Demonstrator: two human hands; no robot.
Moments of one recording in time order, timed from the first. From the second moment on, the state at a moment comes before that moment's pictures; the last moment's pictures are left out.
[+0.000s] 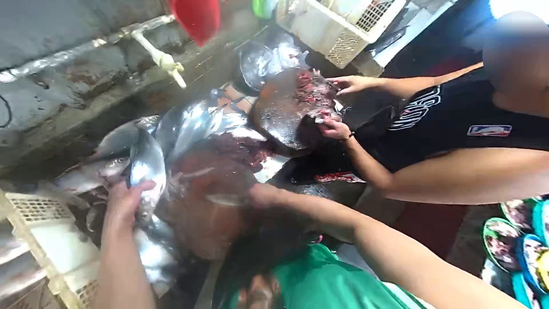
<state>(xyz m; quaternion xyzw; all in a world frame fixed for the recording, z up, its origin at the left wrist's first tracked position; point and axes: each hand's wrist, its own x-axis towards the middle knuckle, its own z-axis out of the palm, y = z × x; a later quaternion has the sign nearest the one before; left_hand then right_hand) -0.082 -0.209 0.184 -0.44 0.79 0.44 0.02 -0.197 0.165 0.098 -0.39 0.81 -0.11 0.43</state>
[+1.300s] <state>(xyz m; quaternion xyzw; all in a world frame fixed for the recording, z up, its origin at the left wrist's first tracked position) -0.060 -0.021 0.026 -0.35 0.91 0.24 -0.03 -0.223 0.074 0.163 -0.46 0.80 0.22 0.30</state>
